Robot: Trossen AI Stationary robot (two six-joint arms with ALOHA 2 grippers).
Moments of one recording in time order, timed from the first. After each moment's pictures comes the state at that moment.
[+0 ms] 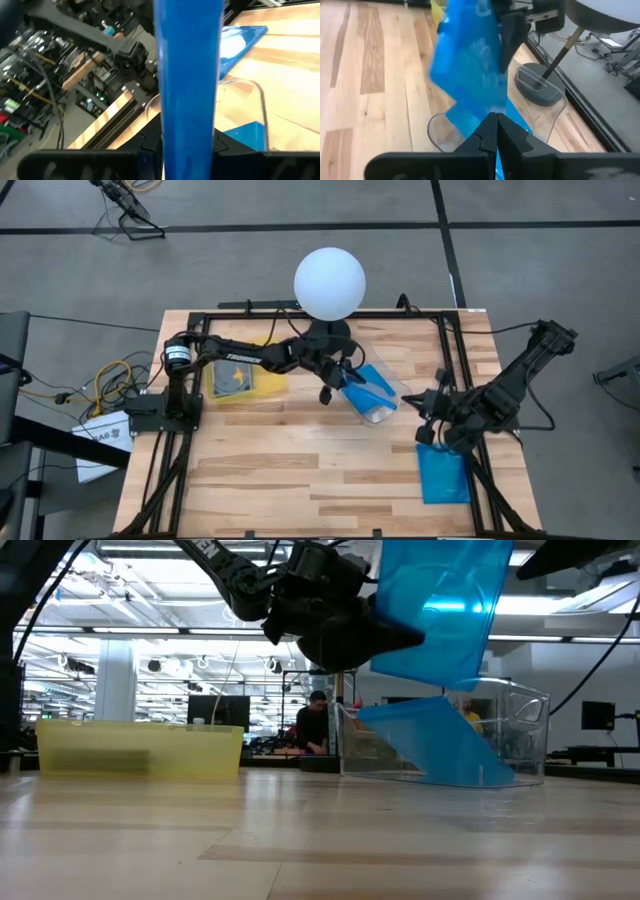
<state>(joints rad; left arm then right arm) 0.22 1.95 1.27 0.42 0.54 0.82 0.74 0.98 0.88 -0.93 0.94 0.63</state>
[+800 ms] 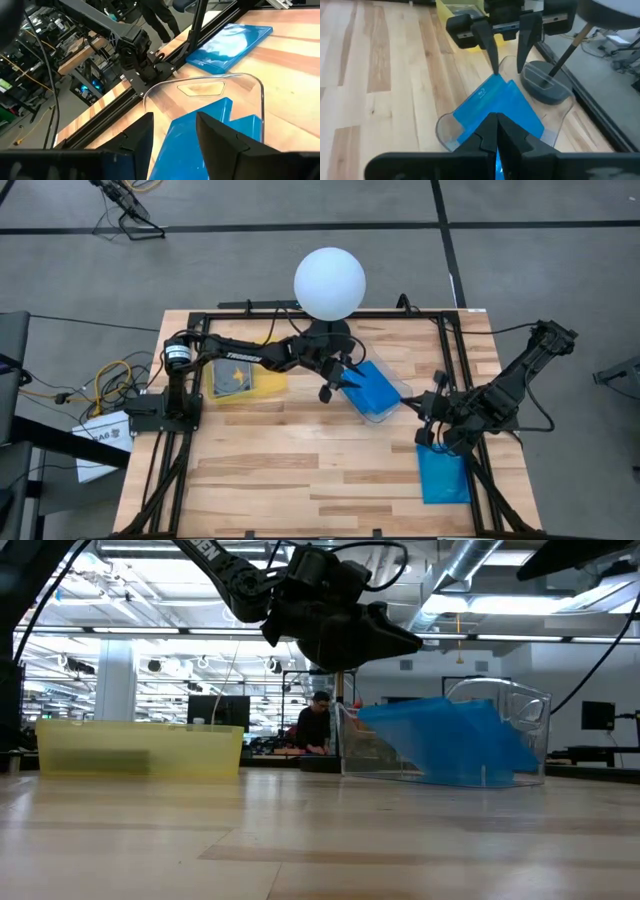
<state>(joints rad) 0.24 1.95 1.27 0.40 0.53 0.74 0.74 0.99 0.88 -0.91 0.92 0.63</state>
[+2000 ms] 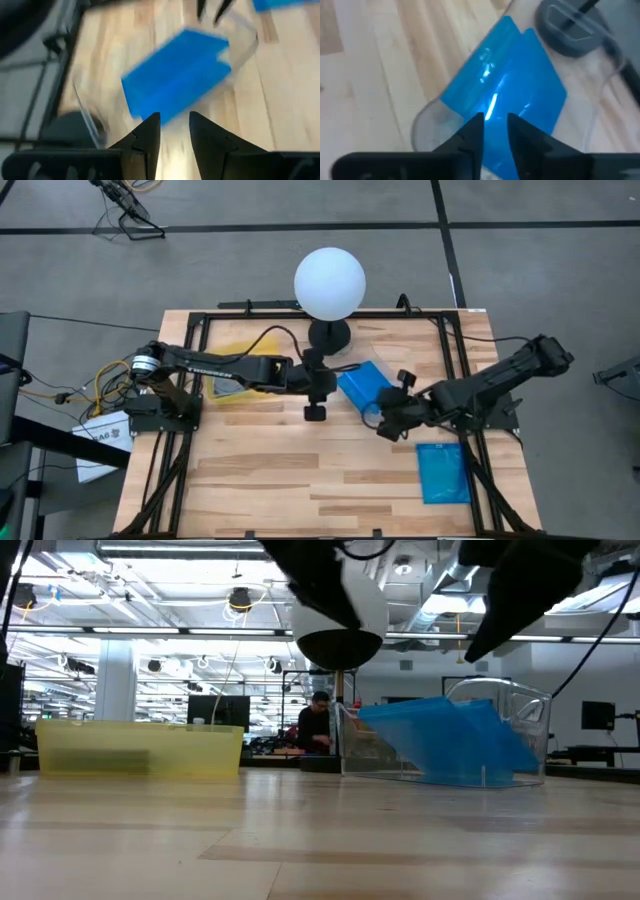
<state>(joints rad) -0.04 1.73 1.45 -0.48 -0.27 0.15 0.37 1.31 0.94 -0.78 0.57 0.50</state>
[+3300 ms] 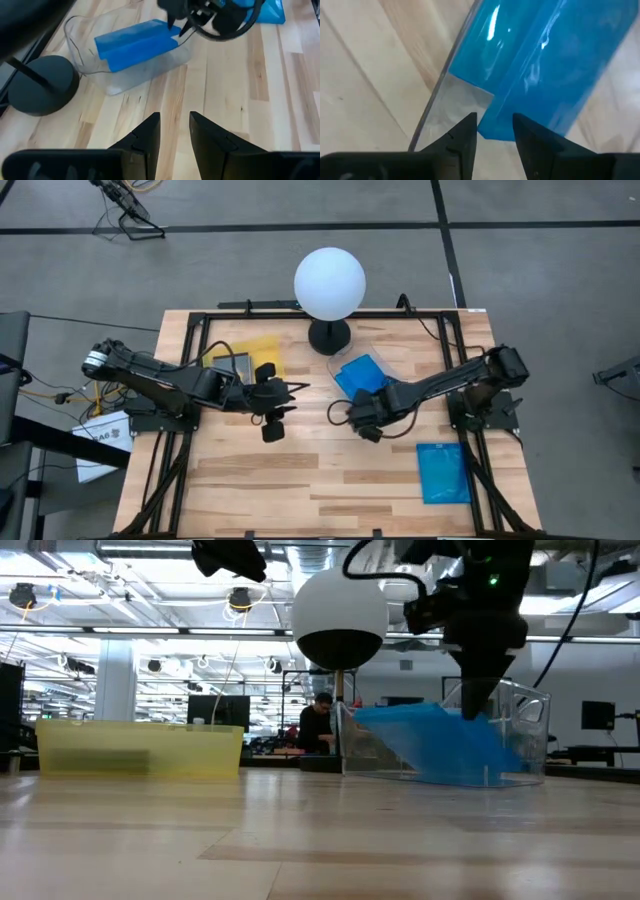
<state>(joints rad) -0.25 1.32 1.16 -0.59 -0.36 -0.26 0.23 1.71 1.21 -1.05 0.30 0.62</state>
